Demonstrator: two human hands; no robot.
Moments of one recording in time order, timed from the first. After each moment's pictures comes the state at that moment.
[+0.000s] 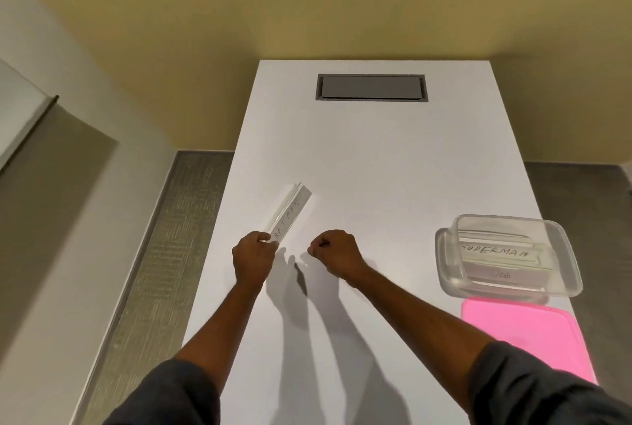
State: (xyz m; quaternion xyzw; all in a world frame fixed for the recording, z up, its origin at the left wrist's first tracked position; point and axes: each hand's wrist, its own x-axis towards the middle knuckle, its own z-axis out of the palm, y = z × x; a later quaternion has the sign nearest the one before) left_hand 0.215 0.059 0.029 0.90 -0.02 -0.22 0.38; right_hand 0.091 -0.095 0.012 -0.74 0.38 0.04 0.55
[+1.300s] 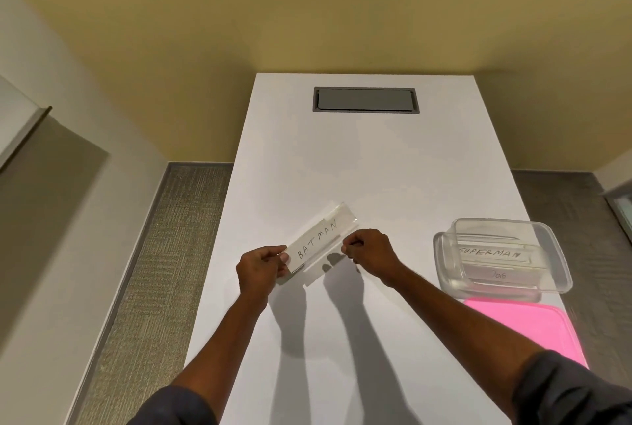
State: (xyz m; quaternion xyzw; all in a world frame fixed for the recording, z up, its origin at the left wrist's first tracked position) left_hand 0.220 0.086 0.009 0.78 0.04 -0.31 0.54; right_hand 0.064 -0.126 0.030 -0.75 0.43 0.01 0.51
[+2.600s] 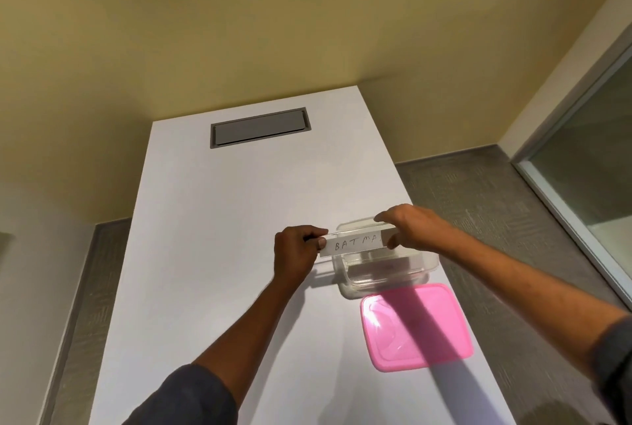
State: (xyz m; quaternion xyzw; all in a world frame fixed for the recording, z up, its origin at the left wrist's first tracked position) left_hand 0.021 -0.174 0.086 0.79 -0.31 -0.29 0.44; right_hand -0.189 -0.367 0.110 -0.94 0.31 0.11 0.14
